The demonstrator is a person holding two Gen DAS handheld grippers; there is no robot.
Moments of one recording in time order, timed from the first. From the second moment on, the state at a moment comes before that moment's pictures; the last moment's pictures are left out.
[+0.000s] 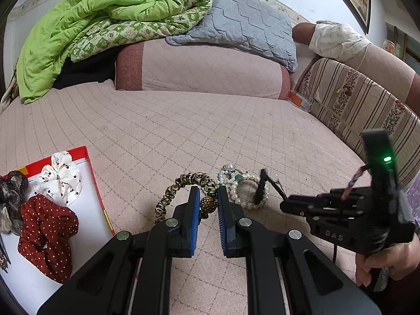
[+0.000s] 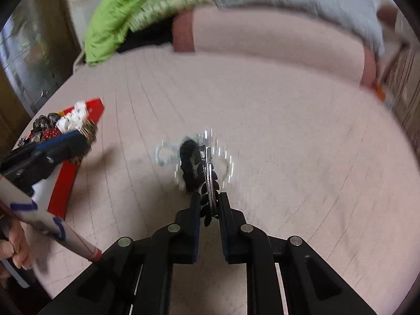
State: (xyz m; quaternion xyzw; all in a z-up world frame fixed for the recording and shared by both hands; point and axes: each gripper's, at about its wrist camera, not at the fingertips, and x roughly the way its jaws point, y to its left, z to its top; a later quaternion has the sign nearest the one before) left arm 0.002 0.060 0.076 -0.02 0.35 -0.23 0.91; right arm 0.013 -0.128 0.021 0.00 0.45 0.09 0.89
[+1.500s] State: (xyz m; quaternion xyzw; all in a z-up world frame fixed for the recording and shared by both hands) left arm -0.078 0.240 0.105 -0.09 0.30 -0.07 0.95; right arm -0.034 0.038 0.055 0.01 0.36 0.29 0.89
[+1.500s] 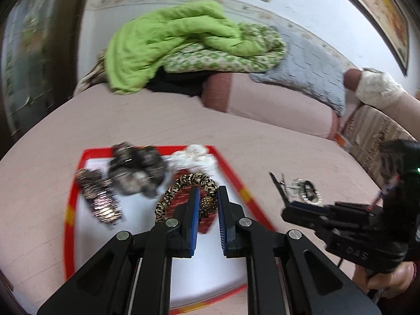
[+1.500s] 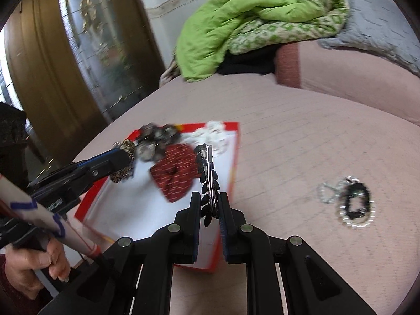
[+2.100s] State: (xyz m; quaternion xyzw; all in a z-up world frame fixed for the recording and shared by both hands) left arm -0.049 0.275 0.068 -0.10 0.37 -0.02 0.92; right arm -0.003 0.070 0.006 0.03 0.42 0.28 0.86
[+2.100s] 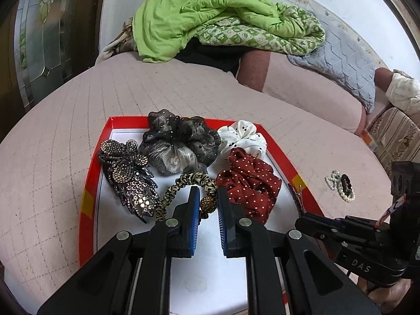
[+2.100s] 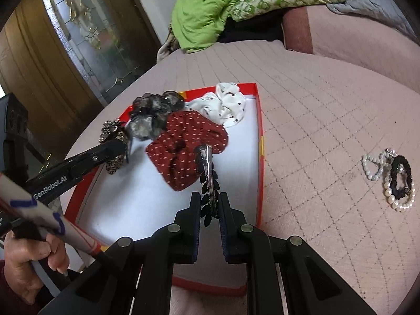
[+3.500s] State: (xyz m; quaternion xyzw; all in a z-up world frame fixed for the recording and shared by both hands) left arm -0.025 0.265 0.049 -0.10 0.40 -0.01 0.91; right arm 0.018 0.071 0.001 0.03 0.43 0.28 0.86
